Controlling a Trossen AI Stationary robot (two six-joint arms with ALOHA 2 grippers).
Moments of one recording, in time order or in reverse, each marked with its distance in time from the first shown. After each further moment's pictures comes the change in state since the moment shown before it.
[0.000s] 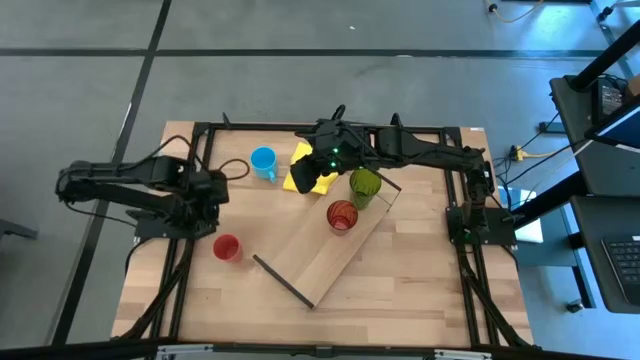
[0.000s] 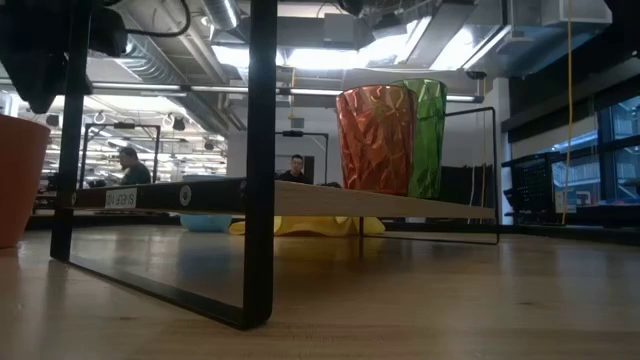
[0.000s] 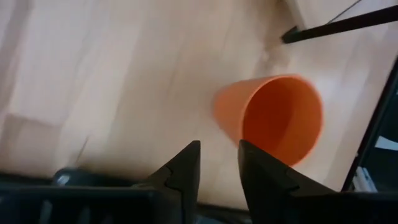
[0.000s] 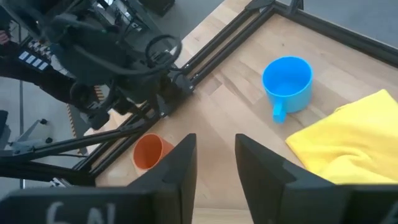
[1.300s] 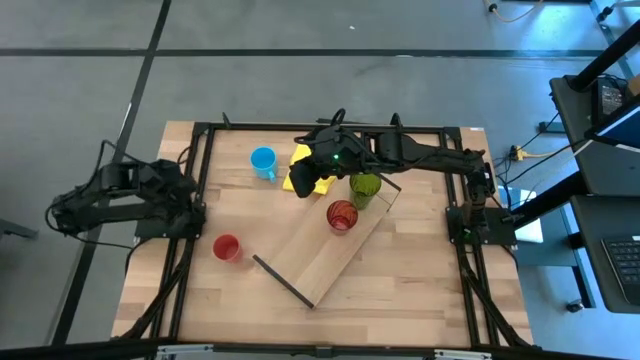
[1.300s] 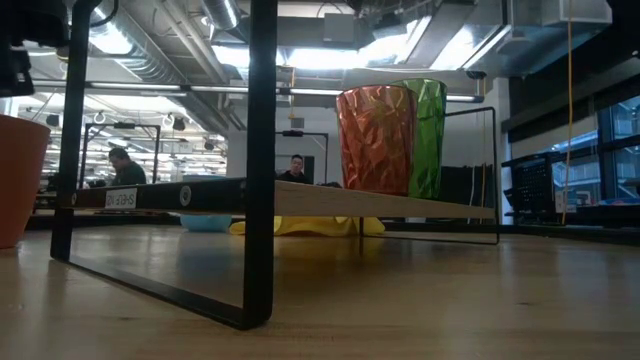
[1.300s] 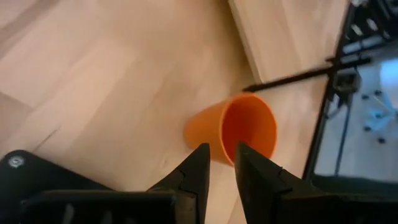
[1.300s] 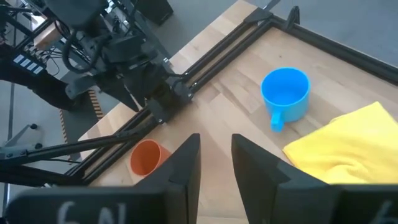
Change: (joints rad) left arm 0.221 -0.512 -0.090 -0.061 0.124 -0.170; right arm 0.031 0.000 0.000 0.021 0.069 -0.023
